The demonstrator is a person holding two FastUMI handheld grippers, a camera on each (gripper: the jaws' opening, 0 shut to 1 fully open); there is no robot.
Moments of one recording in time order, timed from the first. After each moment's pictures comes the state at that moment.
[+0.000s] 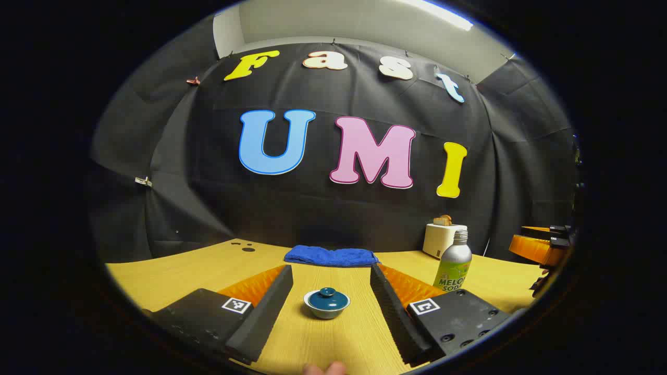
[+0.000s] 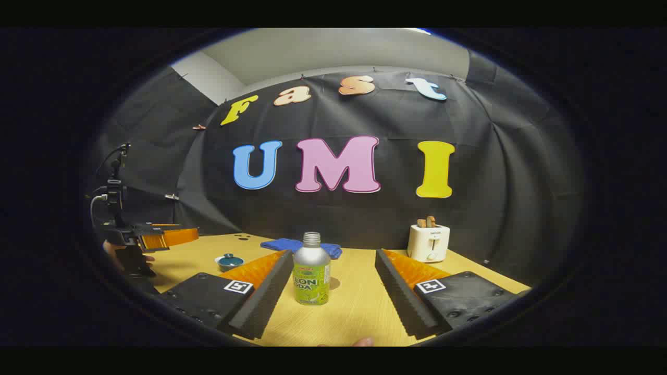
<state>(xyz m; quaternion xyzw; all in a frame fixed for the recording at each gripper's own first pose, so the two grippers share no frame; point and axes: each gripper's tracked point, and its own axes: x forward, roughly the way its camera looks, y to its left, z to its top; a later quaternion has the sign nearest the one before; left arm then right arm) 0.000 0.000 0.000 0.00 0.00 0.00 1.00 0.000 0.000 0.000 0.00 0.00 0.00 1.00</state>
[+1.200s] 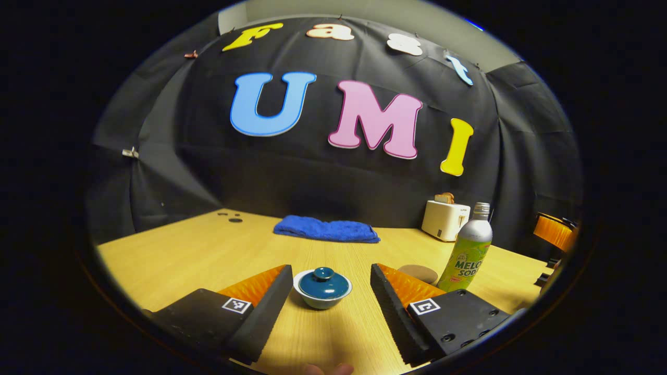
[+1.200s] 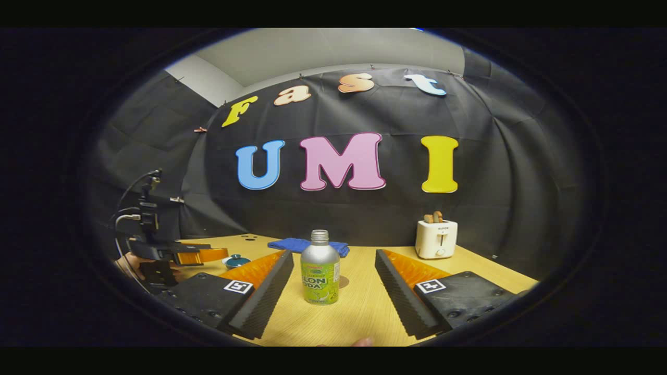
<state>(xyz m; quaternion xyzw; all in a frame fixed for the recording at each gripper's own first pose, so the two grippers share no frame) 0.050 0.002 -0.072 -0.04 0.11 -0.03 0.99 0.002 0.009 -0.006 0.02 0.00 0.01 1.00</state>
